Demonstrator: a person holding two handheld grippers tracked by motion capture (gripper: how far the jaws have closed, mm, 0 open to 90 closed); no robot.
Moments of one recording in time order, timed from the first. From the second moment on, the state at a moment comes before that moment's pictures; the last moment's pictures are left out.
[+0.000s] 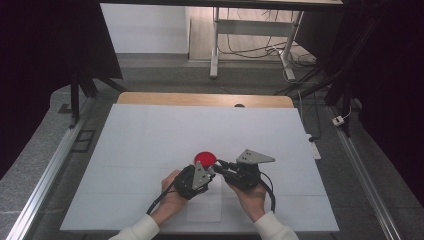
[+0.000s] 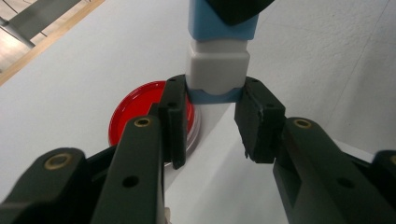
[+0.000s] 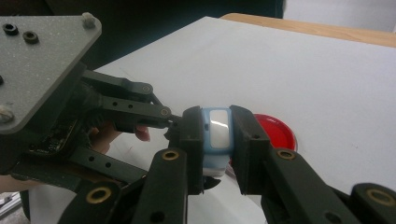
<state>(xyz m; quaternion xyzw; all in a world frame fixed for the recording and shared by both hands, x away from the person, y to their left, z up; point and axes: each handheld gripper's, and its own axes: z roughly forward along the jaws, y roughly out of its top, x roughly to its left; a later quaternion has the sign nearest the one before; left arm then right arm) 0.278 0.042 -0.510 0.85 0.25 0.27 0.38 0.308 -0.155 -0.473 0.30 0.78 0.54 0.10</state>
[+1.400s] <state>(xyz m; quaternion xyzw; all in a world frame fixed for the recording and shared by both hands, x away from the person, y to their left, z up) 0.278 0.043 -0.516 0.86 0.24 0.27 0.36 0.306 -0.149 -0.478 0.30 0.79 0.52 0.11</state>
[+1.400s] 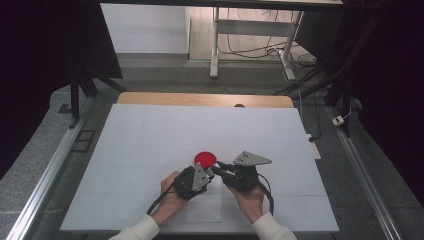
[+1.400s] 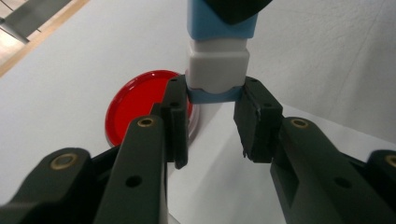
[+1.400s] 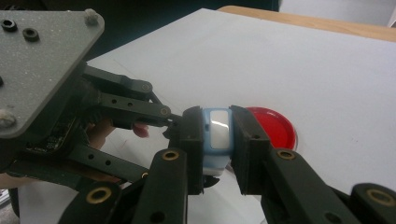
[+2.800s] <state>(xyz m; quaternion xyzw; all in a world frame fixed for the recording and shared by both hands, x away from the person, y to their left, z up) 0.279 0.045 -0.516 0.87 0.22 0.28 0.35 0.307 -0.151 -0.479 0.31 0.79 0.52 0.09</state>
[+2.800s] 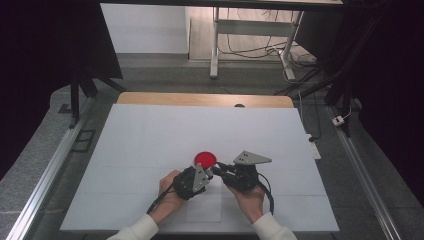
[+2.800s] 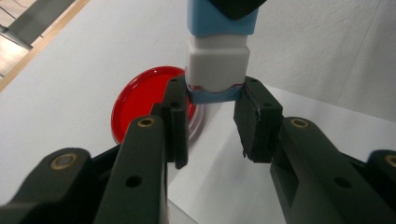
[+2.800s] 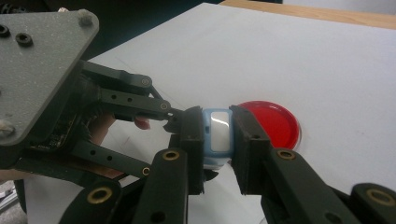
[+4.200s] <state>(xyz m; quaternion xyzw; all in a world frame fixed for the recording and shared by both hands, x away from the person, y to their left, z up) 0.269 0.099 -0.503 0.84 0.29 0.23 0.40 0.311 -0.169 -0.472 0.31 0.78 0.54 0.11</state>
